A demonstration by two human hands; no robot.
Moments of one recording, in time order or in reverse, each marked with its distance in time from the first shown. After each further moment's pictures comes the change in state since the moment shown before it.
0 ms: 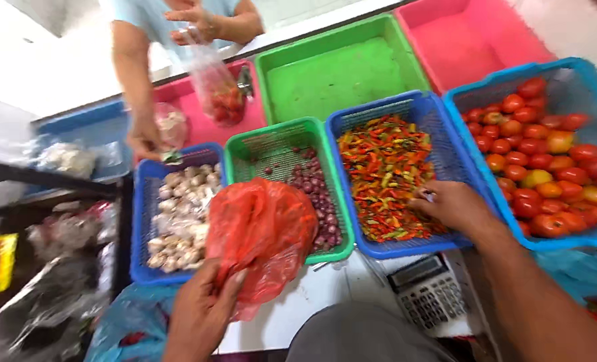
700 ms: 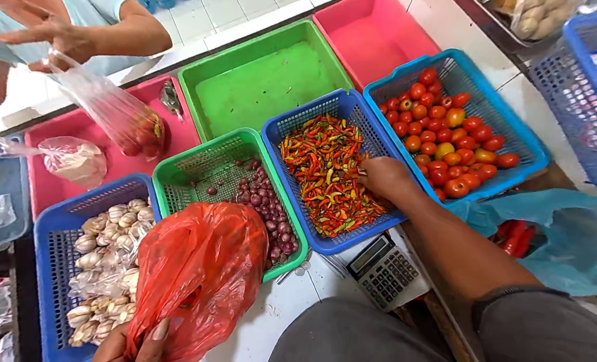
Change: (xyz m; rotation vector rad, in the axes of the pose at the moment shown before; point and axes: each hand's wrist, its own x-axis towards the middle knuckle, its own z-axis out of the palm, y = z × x) left_hand 0.001 -0.014 0.001 -0.169 -0.001 0.016; right_hand 0.034 0.007 -0.010 -0.247 -0.091 0.268
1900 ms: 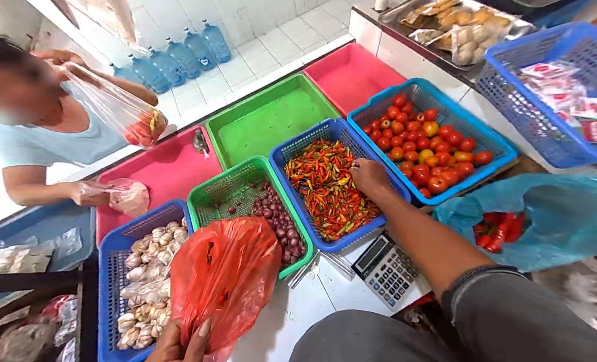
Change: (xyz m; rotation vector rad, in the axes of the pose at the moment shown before) left_hand -0.035 0.020 -0.006 0.113 -0.060 0.008; right_hand -0.004 -0.009 0.005 0.429 0.317 0.159
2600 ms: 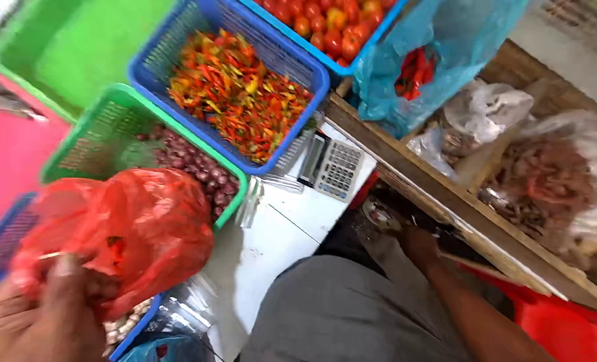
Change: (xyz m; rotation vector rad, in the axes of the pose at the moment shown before) left_hand 0.079 -0.022 -0.003 -0.307 -0.249 0.123; right_hand -0.461 0.257 0.122 -0.184 -0.359 0.743
